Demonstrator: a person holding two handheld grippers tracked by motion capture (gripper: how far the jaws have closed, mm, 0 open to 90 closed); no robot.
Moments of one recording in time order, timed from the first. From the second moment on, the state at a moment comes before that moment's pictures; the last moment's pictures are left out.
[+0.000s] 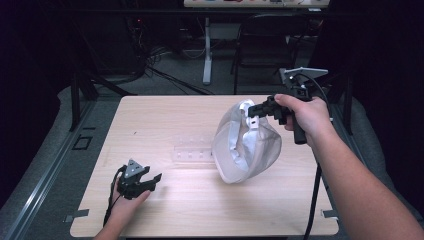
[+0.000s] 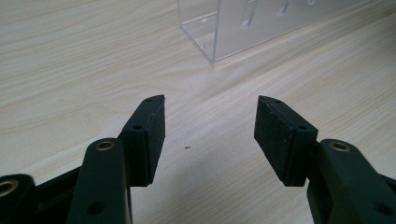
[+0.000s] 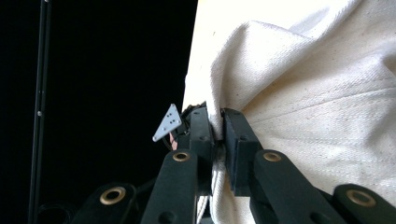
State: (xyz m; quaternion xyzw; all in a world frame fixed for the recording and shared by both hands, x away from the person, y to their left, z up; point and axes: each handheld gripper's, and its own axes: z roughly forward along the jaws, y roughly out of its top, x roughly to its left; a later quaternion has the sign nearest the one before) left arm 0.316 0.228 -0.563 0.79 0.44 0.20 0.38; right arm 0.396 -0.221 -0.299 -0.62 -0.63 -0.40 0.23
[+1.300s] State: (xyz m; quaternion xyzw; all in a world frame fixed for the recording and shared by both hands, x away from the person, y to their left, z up) left arm 0.317 0.090 -0.500 0.82 0.27 0.23 0.44; right arm 0.438 -0.218 -0.304 -0.64 -0.58 -0.45 0.22
